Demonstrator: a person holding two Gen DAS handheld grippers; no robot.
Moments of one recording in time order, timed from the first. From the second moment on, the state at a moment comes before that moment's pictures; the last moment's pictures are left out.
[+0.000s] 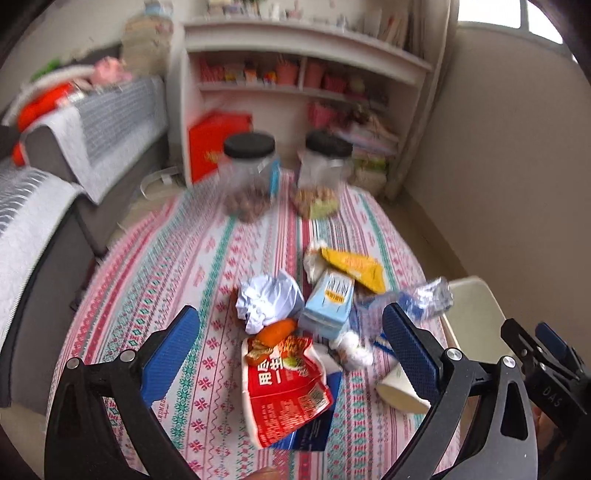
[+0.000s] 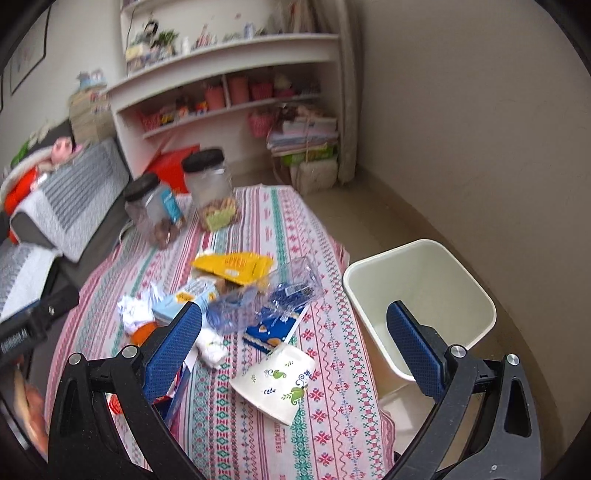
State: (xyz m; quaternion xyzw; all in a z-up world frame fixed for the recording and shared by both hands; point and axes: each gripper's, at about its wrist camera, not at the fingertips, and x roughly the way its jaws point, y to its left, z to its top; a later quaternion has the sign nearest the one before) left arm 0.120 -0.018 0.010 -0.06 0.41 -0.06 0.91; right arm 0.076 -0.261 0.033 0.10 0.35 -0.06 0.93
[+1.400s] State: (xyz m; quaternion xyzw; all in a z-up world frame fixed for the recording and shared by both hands) left arm 0.214 -0.009 -0.099 -0.10 0.63 -0.09 0.76; right arm 0.155 -0.283 -0.045 0.12 0.52 -0.04 0.85
